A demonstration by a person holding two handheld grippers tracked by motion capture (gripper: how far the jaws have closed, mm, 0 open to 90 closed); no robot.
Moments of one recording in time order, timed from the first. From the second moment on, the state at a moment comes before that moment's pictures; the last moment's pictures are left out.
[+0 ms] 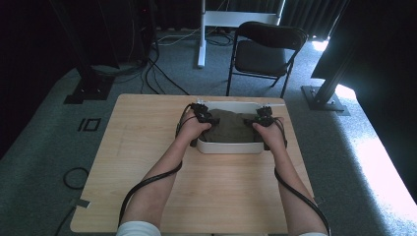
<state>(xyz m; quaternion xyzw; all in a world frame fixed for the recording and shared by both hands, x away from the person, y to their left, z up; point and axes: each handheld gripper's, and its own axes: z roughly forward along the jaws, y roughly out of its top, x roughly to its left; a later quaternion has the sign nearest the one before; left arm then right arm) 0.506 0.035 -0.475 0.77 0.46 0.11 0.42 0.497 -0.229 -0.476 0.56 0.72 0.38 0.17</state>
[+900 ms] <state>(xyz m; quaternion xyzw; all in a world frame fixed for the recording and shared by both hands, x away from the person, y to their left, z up) 0.469 0.036 -0.448 0.80 0.37 0.13 0.45 0.472 -0.228 -0.461 0.48 0.76 0.39 0.21</state>
